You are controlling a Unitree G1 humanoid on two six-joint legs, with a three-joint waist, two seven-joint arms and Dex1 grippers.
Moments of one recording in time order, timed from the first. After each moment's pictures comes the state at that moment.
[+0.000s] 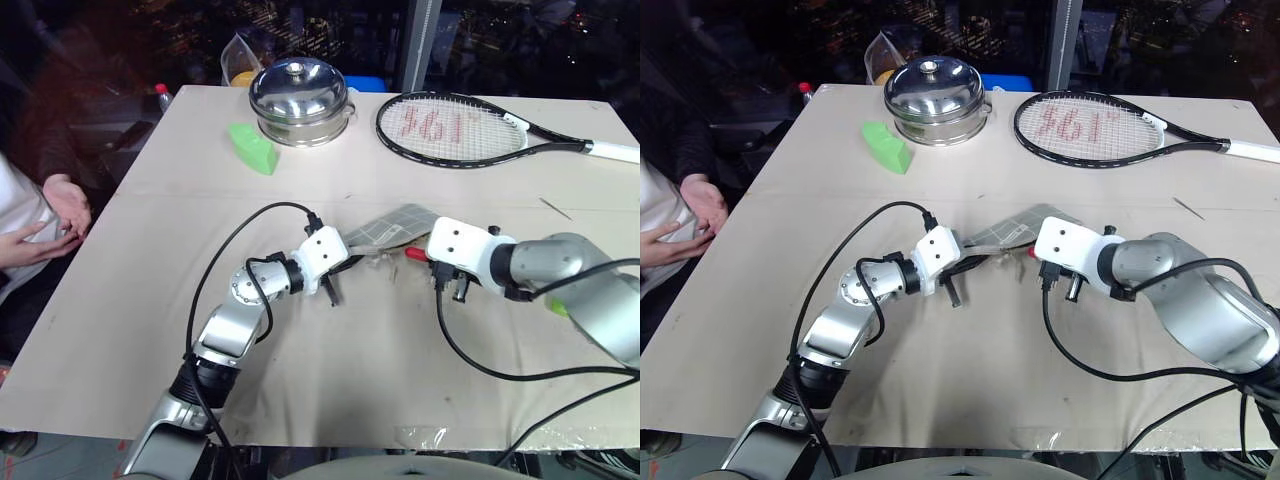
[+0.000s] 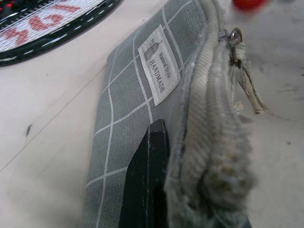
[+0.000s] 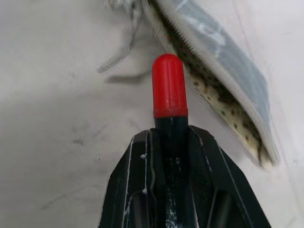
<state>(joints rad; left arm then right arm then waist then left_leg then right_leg) -0.34 0.41 -0.24 -0.10 -0.03 0.18 -0.77 -0.65 -0.95 0.49 -0.72 0.19 1.16 0.67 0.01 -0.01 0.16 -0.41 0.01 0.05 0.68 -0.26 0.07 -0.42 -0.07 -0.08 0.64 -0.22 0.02</state>
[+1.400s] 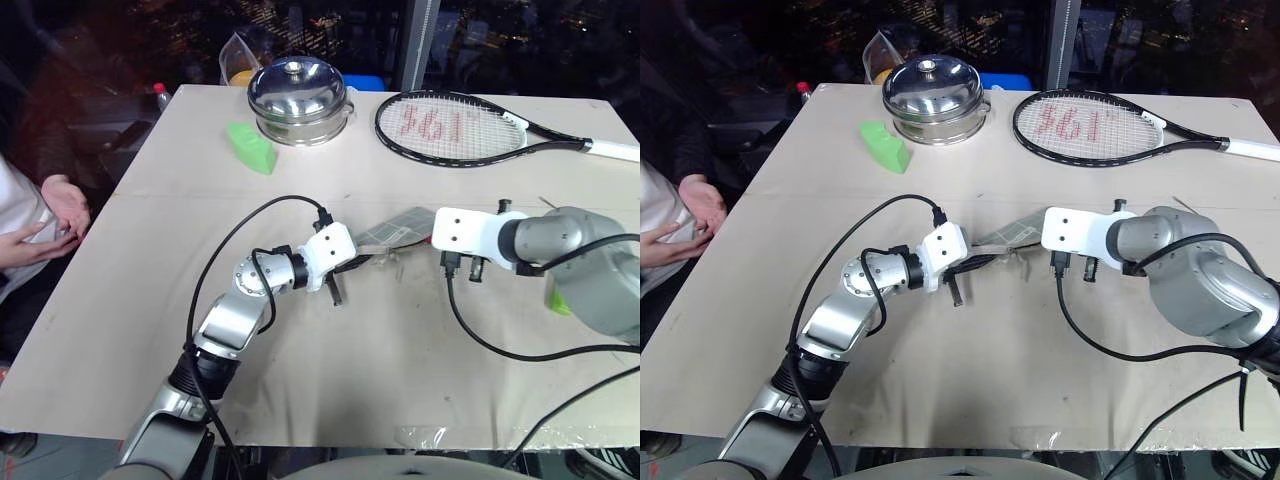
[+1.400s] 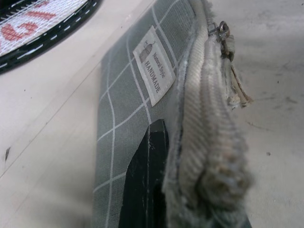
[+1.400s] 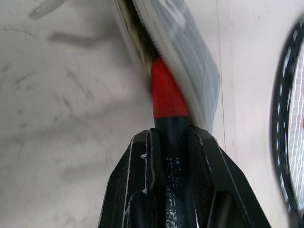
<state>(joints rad) -0.40 0.45 -0.28 -0.13 -0.04 0.25 -0.82 -0.82 -0.99 0.68 -0.59 -0.08 1.03 0.84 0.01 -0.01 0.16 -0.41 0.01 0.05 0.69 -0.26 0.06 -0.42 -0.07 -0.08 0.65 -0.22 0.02</state>
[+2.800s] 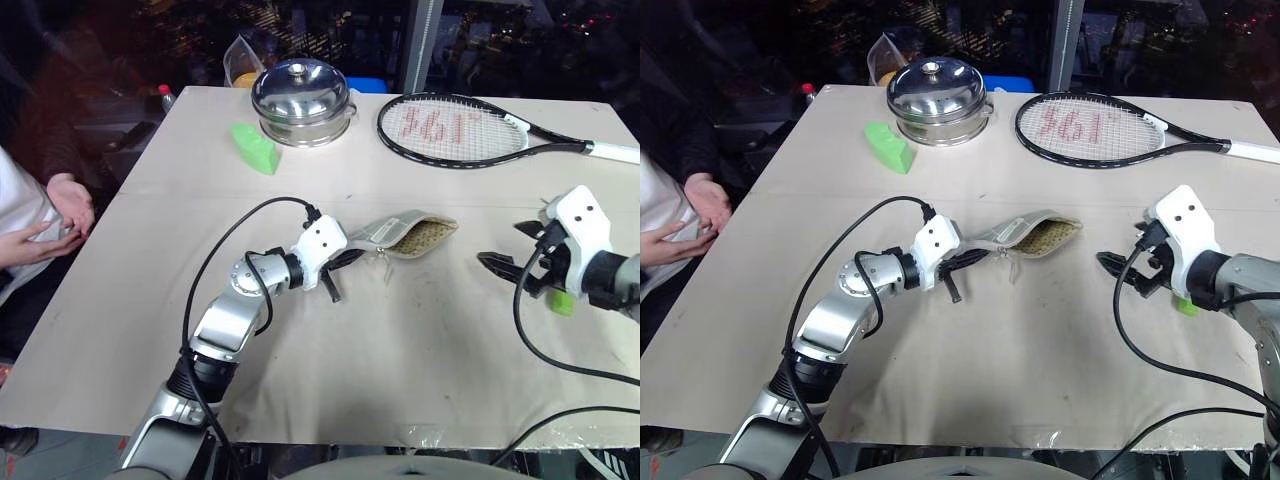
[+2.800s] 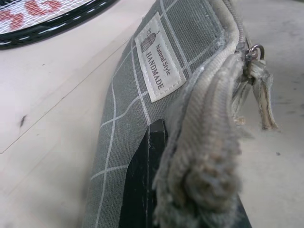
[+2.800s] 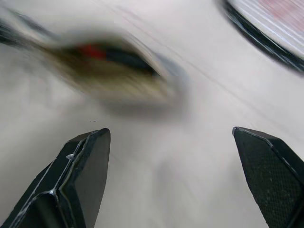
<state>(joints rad) -0.37 0.43 -0.24 -0.16 -0.09 0.36 -0.74 -0.20 -0.72 -0.34 -0.72 0.30 1.32 0.57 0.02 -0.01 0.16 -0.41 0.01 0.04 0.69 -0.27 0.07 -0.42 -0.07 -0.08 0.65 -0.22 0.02</state>
